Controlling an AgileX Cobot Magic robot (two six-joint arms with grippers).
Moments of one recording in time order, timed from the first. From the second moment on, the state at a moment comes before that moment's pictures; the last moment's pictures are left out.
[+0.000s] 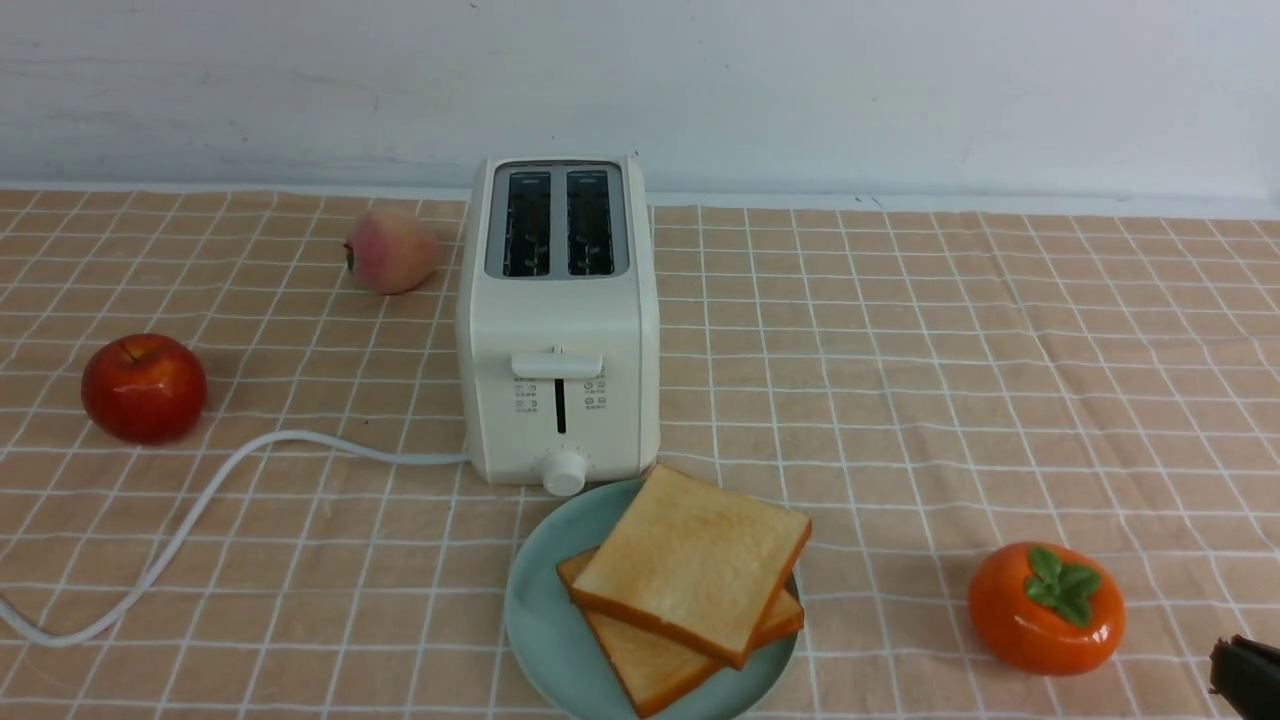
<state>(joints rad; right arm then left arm) 0.28 0.53 -0.19 0.02 0.15 0.04 -0.06 -0.01 0.03 -0.04 0.41 -0.16</state>
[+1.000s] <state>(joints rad) -0.02 -0.01 0.02 -0.10 0.37 0.07 -0.06 -0.01 0.03 -0.04 0.41 -0.16</state>
